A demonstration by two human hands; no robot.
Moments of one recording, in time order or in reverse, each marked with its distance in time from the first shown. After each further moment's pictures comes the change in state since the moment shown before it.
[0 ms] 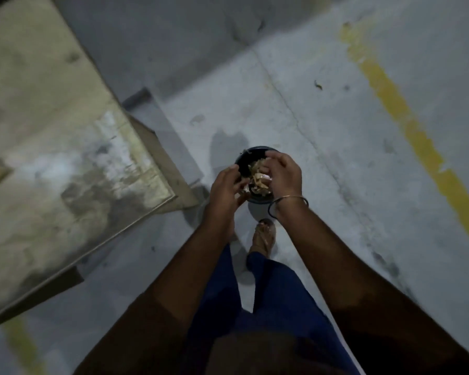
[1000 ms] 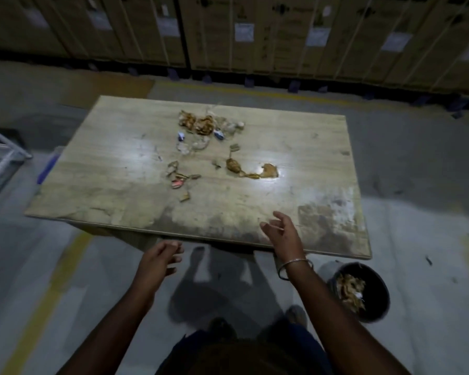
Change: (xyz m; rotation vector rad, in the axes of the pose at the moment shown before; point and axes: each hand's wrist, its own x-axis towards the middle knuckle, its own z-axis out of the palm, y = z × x) left_hand -0.235 -0.003 -0.582 -0.051 0.553 0.205; right_hand -0.341 0.098 0.302 -0.565 -0.731 -0.392
